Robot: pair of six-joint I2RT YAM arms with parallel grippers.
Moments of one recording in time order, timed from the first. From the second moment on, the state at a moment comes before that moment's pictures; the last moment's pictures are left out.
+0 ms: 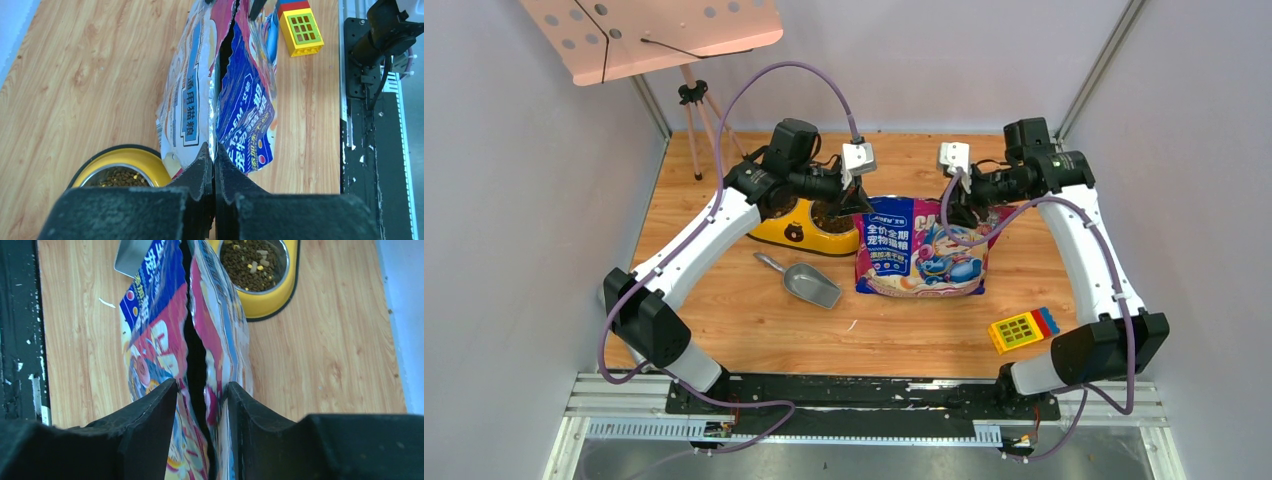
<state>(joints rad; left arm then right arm) -0.58 1.56 1.56 -0.58 0.78 0.43 0.14 1.44 1.61 -1.19 -0.86 -1.11</state>
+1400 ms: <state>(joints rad) -0.59 1.56 1.57 -0.62 0.78 0.46 0.18 1.48 1.71 -1.28 -0.78 -1.00</state>
